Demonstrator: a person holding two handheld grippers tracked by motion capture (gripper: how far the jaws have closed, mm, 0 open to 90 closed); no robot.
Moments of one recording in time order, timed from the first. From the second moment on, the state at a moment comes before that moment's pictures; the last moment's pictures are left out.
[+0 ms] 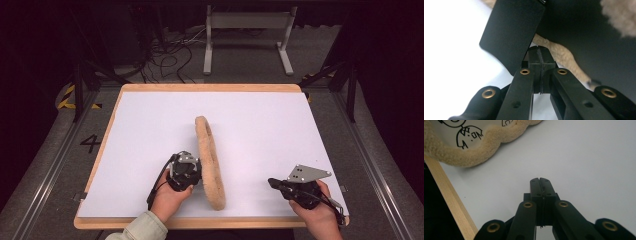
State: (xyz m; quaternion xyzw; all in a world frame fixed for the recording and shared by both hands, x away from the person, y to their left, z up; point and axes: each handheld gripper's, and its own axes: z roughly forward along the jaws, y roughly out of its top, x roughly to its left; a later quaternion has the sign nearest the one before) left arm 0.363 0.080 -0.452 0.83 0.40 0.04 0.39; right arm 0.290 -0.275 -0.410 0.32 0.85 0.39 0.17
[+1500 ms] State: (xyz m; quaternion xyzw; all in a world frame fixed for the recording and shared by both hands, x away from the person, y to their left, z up) left arm 0.332 0.183 -0.398 0.75 0.46 0.05 0.47; right arm 0.317 -0.257 -0.417 0.31 0.86 0.38 0.16
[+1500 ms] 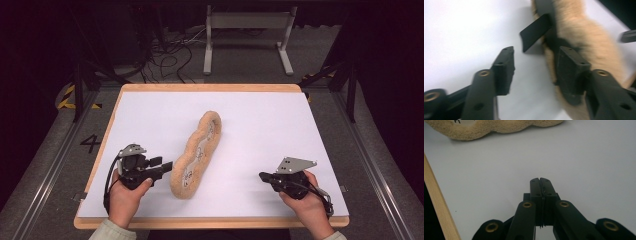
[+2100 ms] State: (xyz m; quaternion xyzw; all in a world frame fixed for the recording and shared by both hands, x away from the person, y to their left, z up) left arm 0.297 0.141 -0.417 0.78 0.44 0.03 0.44; right arm 0.324 -0.256 -0.418 0.31 0.85 0.39 0.16
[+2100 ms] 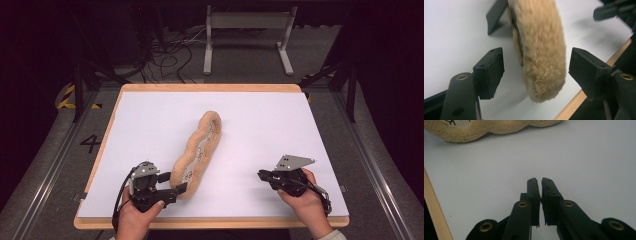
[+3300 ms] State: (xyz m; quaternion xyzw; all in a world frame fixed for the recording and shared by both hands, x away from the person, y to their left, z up) left arm 0.301 0.146 -0.427 0.80 0.44 0.02 0.41; right arm 0.475 -0.178 -0.400 0.32 0.85 0.39 0.14
